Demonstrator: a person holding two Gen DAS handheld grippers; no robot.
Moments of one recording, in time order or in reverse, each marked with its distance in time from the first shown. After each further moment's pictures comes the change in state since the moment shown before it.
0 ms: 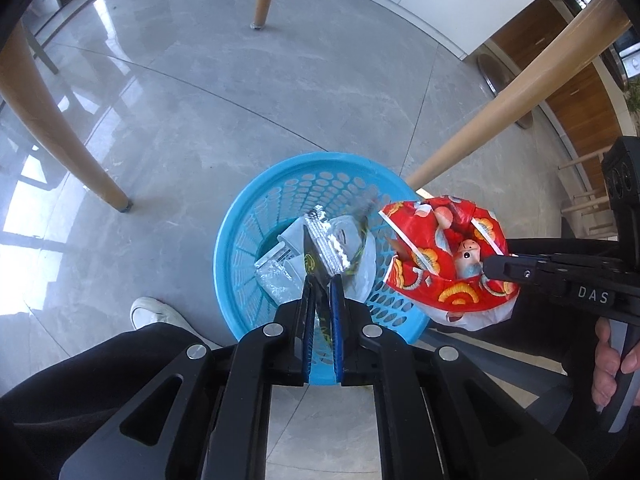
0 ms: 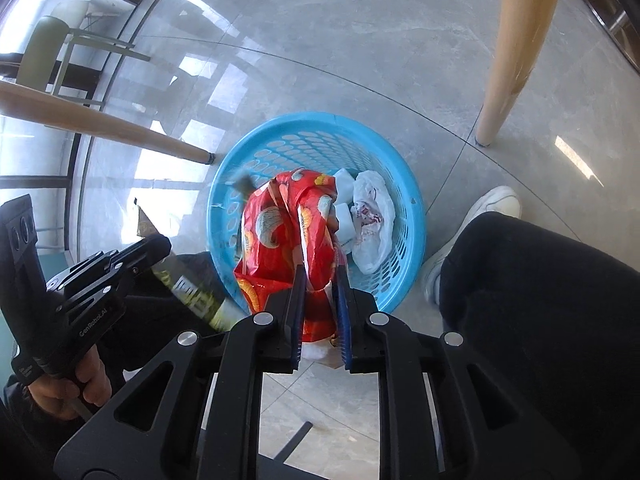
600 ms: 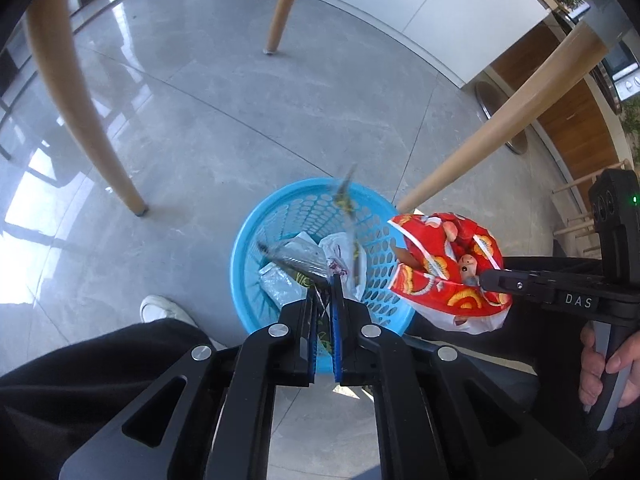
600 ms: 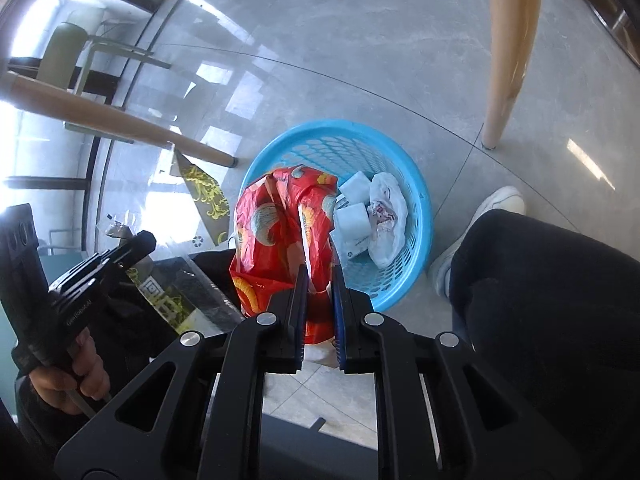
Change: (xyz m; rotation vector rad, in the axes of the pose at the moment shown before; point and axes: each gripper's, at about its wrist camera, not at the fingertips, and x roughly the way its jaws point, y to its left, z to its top) left arm -0.055 0.001 -0.012 -0.034 -0.080 -0.011; right arm -0.040 0.010 -0.012 -0.006 -0.022 0.067
